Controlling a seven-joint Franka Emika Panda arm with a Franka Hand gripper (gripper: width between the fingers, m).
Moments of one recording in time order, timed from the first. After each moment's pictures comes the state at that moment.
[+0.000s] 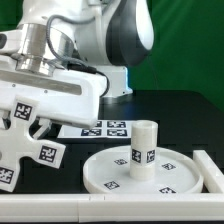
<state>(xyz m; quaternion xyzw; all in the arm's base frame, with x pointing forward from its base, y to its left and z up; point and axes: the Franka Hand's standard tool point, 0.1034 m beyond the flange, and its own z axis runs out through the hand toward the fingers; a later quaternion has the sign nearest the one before) 0.621 -0.148 0.082 0.95 -0.02 0.29 0.11</state>
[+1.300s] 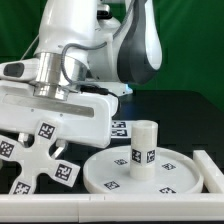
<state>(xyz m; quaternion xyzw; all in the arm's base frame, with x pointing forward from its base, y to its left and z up) 0.596 -0.127 0.041 0.96 -0.07 0.25 0.09</state>
